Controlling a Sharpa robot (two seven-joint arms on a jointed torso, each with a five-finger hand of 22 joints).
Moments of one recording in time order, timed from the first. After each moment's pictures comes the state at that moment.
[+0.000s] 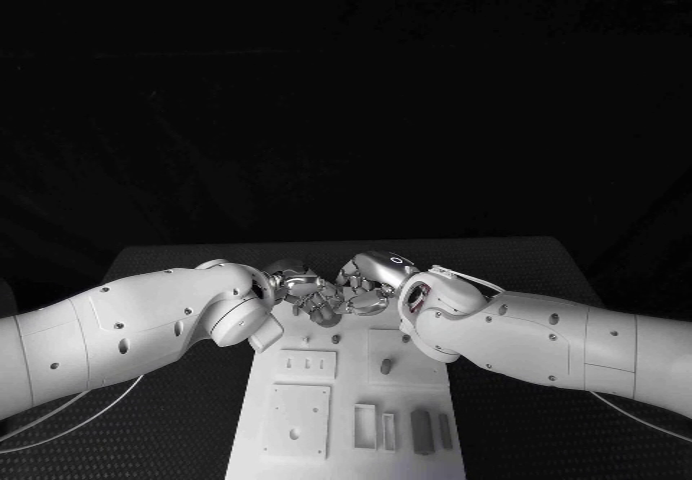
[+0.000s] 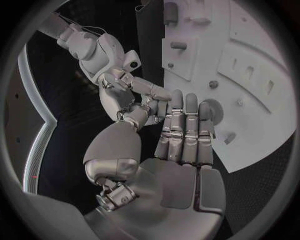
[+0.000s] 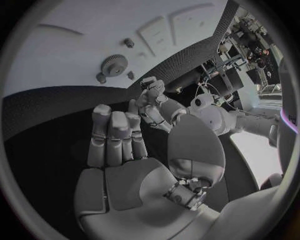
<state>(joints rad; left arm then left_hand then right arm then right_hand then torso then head) 1.38 -0.64 -0.21 1.37 -0.50 -0.14 -0.21 0.90 0.03 0.56 -0.28 0.39 1.06 0.09 0.31 0.54 1.36 0.02 0.18 0.38 1.01 0.03 0.69 0.62 0.01 0.74 -0.06 0.50 1.31 1.26 -0.55 -0.17 1.36 -1.39 -0.46 -0.14 0.91 -0.22 0.67 -0.29 0.09 1.03 0.09 0.28 0.57 1.08 -0.02 1.16 0.98 1.31 -0.13 1.15 1.06 0.25 1.11 -0.04 0.99 1.29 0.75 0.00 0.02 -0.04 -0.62</state>
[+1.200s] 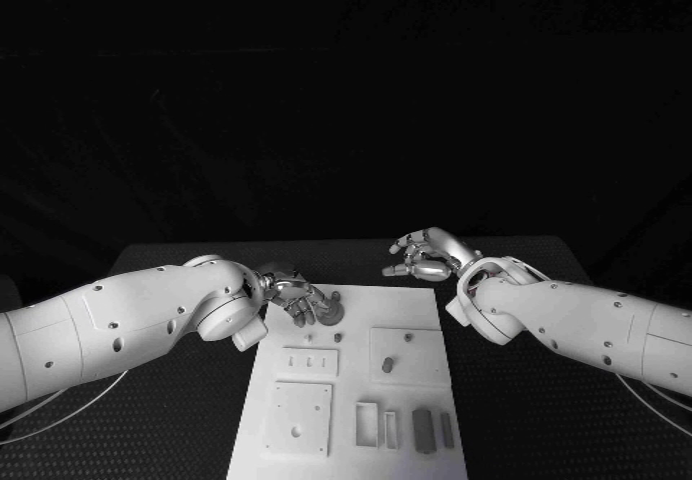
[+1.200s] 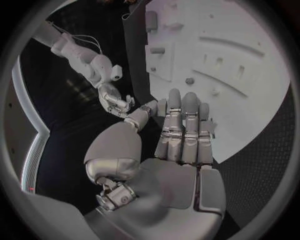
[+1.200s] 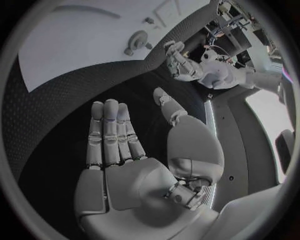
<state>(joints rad) 1.38 -0.67 -0.21 1.34 -0.62 -0.04 -0.28 0.88 0.06 0.54 -0.27 0.35 1.07 0.10 0.32 0.57 1.39 0.00 0.21 0.40 1.05 0.01 0.73 0.64 0.01 0.73 -0.07 0.54 1.31 1.27 -0.70 -0.16 1.26 -0.89 -0.53 0.12 0.89 -0.20 0.50 -0.29 0.17 0.82 0.18 0.20 0.53 0.85 0.08 0.92 0.68 1.03 -0.01 0.86 0.86 0.25 0.80 0.10 0.73 1.21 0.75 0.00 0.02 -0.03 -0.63</state>
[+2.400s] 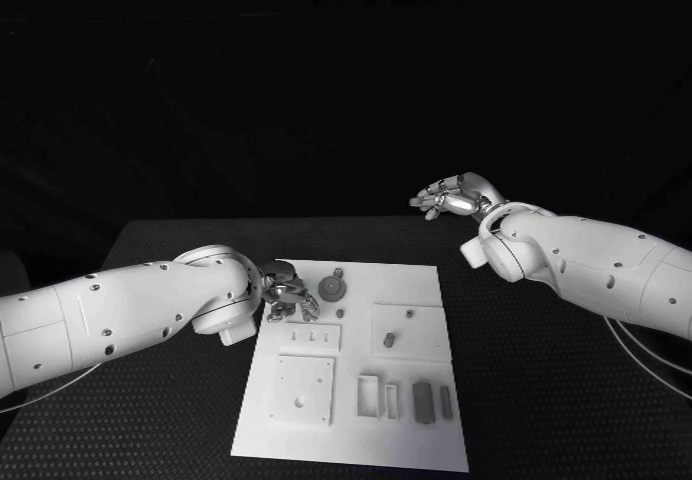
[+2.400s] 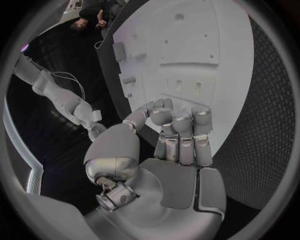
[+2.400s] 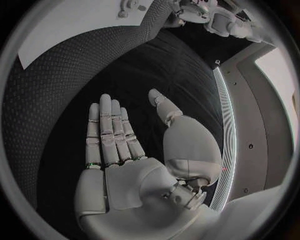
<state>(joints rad) 1.37 -0.70 -0.24 1.44 -0.87 0.01 -0.43 0.82 0.06 0.55 -0.27 0.38 1.08 0.07 0.33 0.66 1.44 -0.09 0.88 0.92 1.23 -0.15 1.26 0.80 0.06 1.05 -0.17 1.05 1.31 1.31 -0.65 -0.11 1.07 -0.55 -0.40 0.18 0.94 -0.14 0.44 -0.29 0.22 0.82 0.21 0.22 0.48 0.94 0.12 0.53 0.22 0.99 0.08 0.51 0.60 0.23 0.67 0.18 0.51 1.13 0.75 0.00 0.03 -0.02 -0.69</state>
